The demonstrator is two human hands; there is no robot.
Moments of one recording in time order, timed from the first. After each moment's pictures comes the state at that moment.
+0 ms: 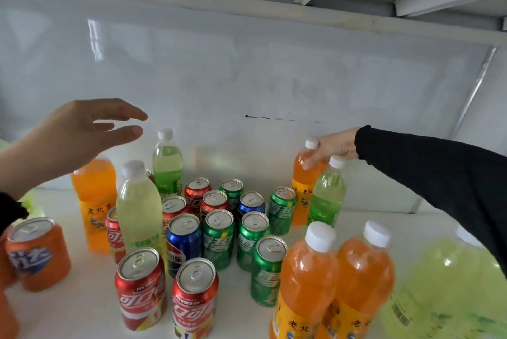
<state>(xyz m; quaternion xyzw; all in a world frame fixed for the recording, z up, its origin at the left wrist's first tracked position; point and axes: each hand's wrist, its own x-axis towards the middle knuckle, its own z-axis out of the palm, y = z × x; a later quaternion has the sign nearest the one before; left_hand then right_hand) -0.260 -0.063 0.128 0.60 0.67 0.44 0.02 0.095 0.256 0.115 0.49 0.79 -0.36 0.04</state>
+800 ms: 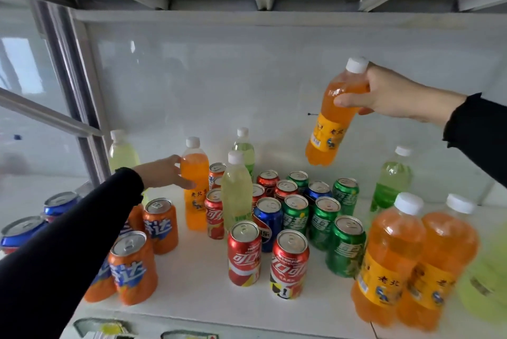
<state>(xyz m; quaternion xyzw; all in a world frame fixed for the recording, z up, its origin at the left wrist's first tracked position) -0.382 -0.073 0.049 0.49 0.80 0.23 0.24 0.030 0.088 0.199 0.32 0.88 -0.18 -0.29</state>
